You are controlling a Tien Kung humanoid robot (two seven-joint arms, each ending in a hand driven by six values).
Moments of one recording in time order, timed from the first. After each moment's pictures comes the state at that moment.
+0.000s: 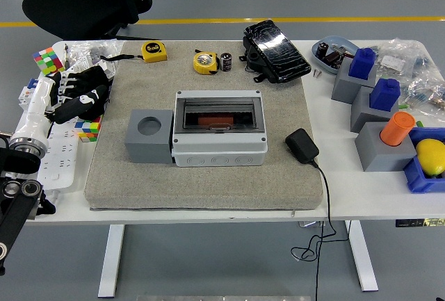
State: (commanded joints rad) left arm -0.14 0.21 -1.42 -1.40 1.60 0.22 0.17; right arm 0.12 -0.37 0.32 0.33 0.07 -0.11 -0.02
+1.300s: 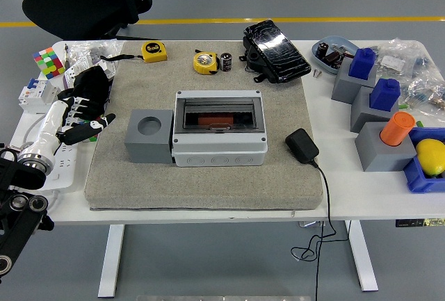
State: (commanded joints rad) left arm -0.12 0.22 -1.38 -1.38 1.67 0.18 0.21; right arm 0.06 -0.34 0.34 0.31 0.09 -0.11 -0.03
